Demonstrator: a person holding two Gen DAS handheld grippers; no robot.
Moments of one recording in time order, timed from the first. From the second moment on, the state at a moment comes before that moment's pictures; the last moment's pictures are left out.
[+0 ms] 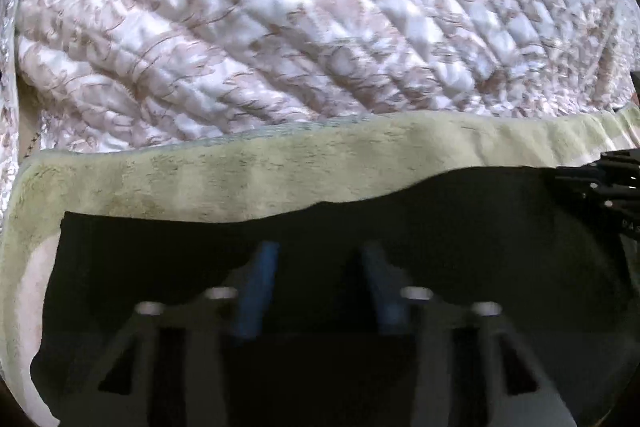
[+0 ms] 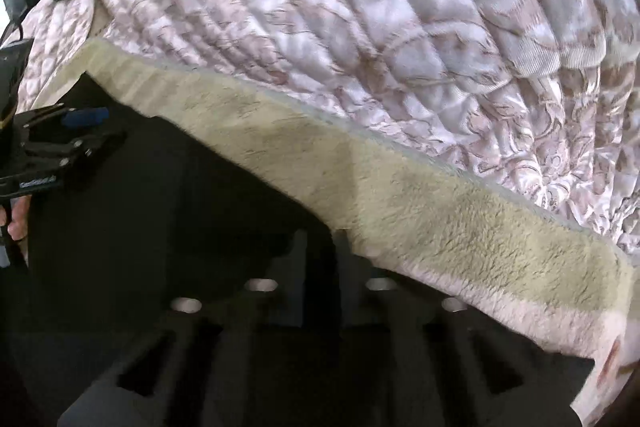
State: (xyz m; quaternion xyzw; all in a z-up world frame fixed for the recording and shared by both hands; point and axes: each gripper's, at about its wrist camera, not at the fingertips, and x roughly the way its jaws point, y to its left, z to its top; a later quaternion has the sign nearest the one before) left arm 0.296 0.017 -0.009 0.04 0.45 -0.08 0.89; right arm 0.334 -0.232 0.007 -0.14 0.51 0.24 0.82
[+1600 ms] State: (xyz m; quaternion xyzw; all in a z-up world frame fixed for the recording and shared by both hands) left arm 0.114 0.011 0.001 0.04 0.44 -0.02 0.90; right arm -0.011 -0.393 0.039 0.26 0.45 -0.02 0.85
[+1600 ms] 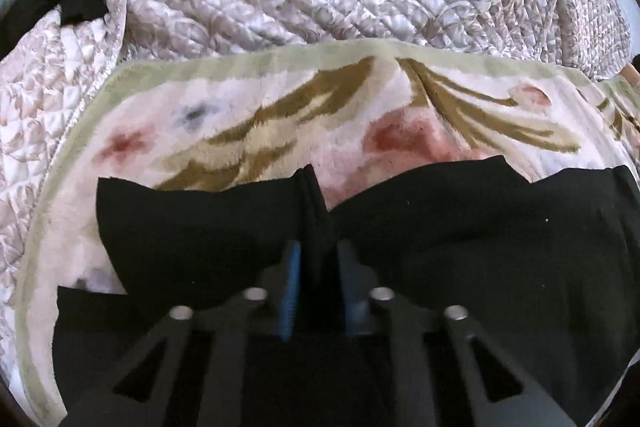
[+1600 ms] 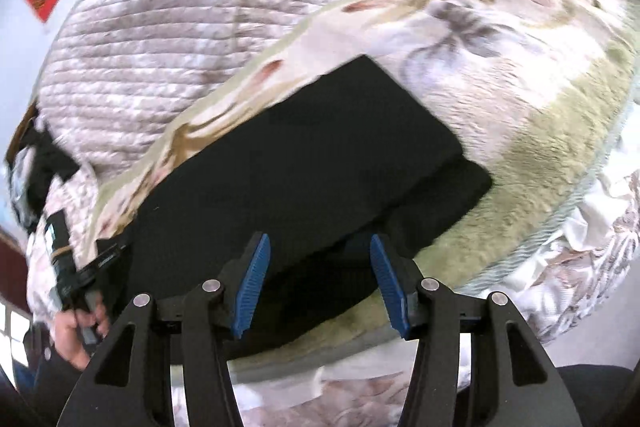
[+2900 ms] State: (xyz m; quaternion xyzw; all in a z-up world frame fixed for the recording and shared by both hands) left arm -0.015 0.165 0.018 -0.23 0.38 0.06 0.89; right arm 0.011 -0.445 0.027 0.38 0.41 -0.06 0.83
